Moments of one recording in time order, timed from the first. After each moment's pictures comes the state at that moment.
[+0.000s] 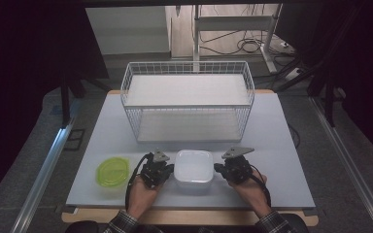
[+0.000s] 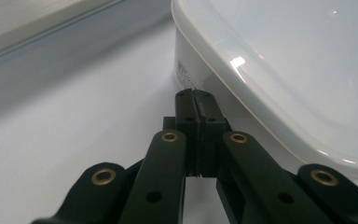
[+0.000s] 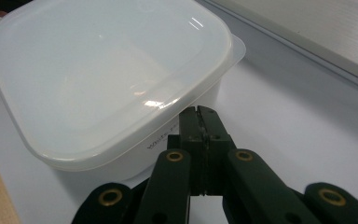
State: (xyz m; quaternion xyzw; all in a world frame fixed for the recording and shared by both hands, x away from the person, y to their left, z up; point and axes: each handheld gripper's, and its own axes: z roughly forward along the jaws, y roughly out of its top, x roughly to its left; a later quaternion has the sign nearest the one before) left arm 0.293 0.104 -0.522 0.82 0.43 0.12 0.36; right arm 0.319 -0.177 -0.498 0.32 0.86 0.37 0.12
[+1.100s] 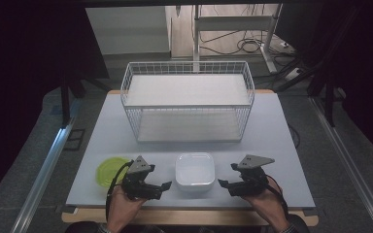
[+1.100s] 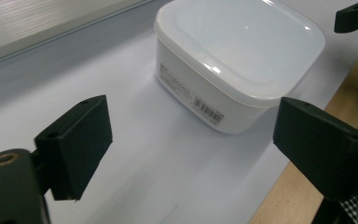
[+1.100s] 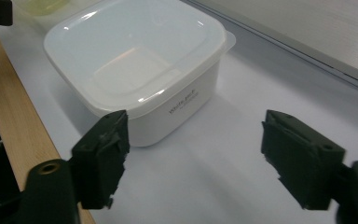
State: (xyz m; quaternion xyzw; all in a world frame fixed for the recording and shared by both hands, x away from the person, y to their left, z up) left arm 0.252 0.146 -0.498 0.81 0.39 0.10 0.44; right arm 0.287 -0.212 -0.483 0.30 0.85 0.41 0.12
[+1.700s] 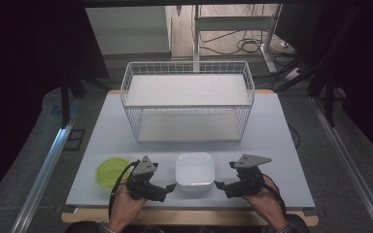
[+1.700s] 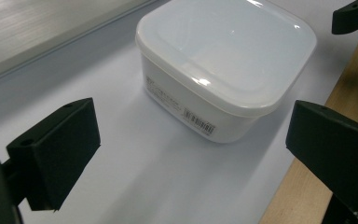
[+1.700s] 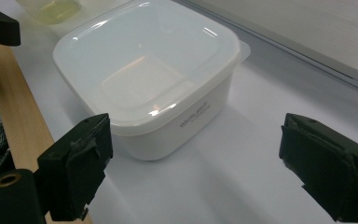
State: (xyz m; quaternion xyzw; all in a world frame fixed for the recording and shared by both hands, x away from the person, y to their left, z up) left arm 0.257 0.135 -0.498 0.82 0.36 0.11 0.43; right arm 0.290 -0.203 -0.487 0.30 0.85 0.42 0.11
